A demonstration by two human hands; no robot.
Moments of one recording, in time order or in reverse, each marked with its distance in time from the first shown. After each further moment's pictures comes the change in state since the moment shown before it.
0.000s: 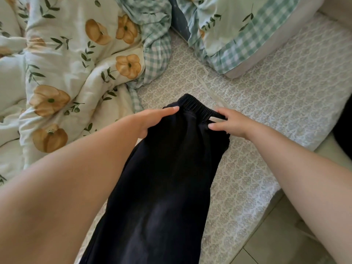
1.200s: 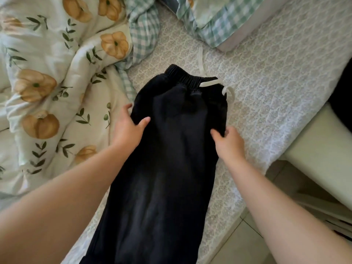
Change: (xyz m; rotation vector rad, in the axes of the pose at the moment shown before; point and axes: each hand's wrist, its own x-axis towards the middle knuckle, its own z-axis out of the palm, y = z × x) left_hand 0.002 -0.100 0.009 0.257 0.754 0.402; right_hand -0.065 0.040 0.105 0.252 0.580 0.353
